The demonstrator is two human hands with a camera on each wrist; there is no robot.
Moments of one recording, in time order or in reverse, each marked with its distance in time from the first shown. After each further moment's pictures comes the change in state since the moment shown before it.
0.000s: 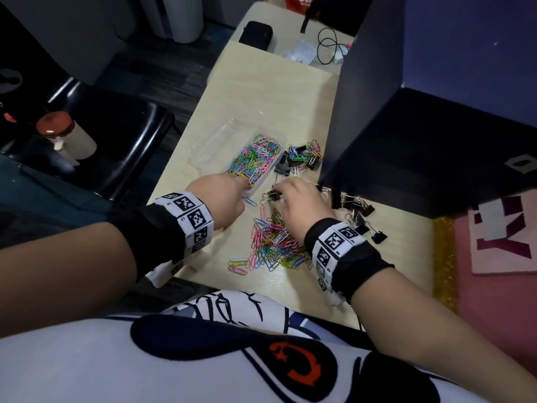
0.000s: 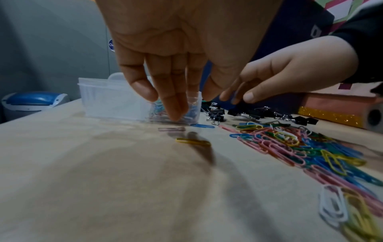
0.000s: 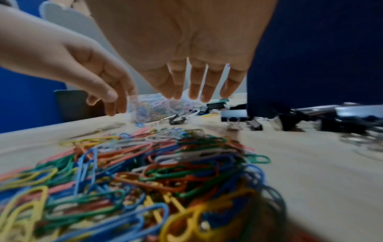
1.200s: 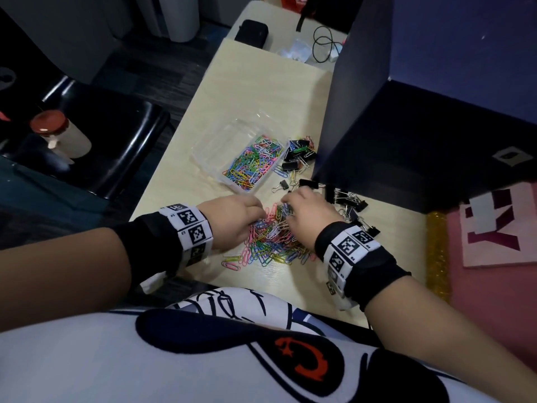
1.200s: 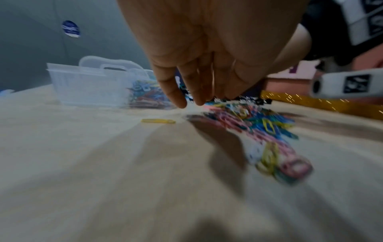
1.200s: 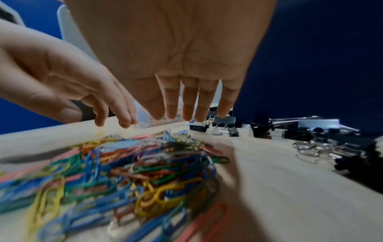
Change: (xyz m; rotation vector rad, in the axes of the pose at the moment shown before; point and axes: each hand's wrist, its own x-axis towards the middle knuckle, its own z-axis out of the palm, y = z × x) left_hand -0.018 0.023 0.016 -0.171 -0.062 0.445; right_hand -0.024 0.017 -0.009 -0.009 -0.167 0.036
